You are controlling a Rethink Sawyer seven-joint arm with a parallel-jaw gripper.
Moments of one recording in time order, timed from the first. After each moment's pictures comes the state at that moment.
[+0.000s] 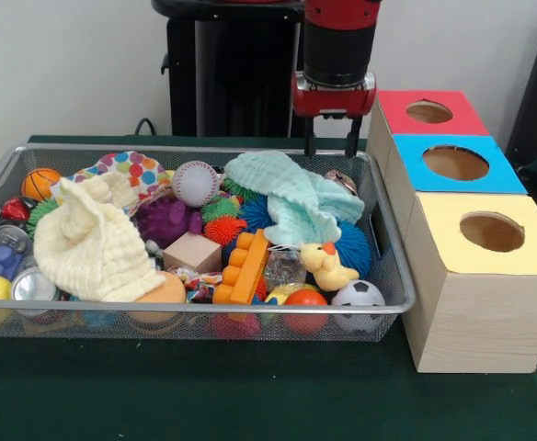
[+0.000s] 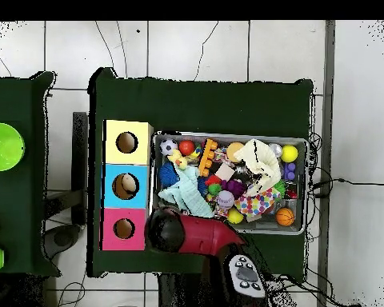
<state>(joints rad) -0.19 -0.66 0.03 2.02 -0.01 0.26 1.57</state>
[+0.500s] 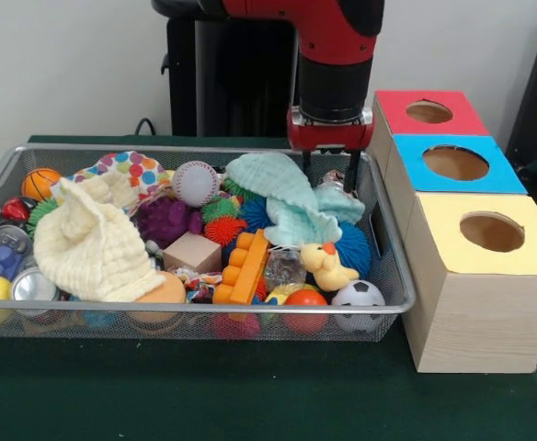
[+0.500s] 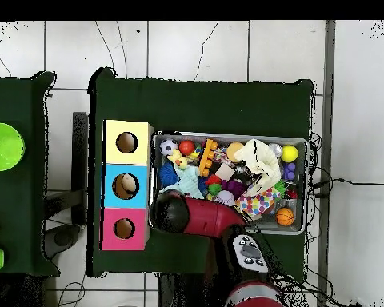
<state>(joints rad) -0.21 -0.58 0.04 1.89 -0.01 0.27 1.57</state>
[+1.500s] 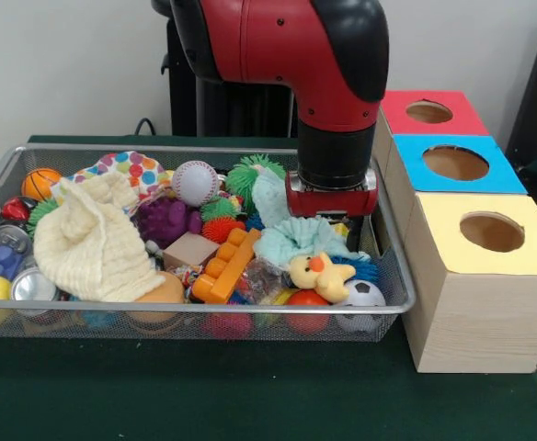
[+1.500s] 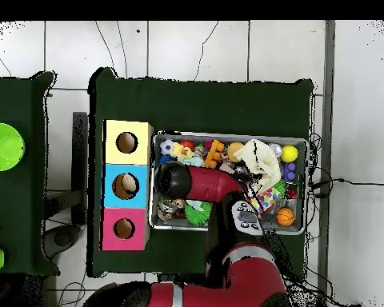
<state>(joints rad) -0.20 -0.43 0.04 1.62 -0.01 0.35 1.57</state>
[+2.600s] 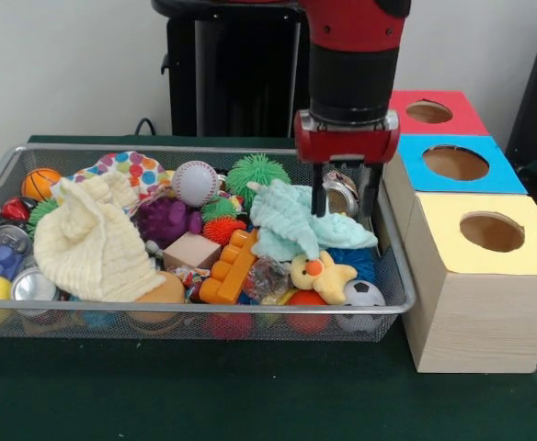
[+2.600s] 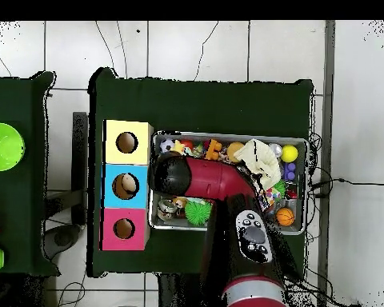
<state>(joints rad) -0.19 -0.62 0.04 1.65 0.00 0.45 1.57</state>
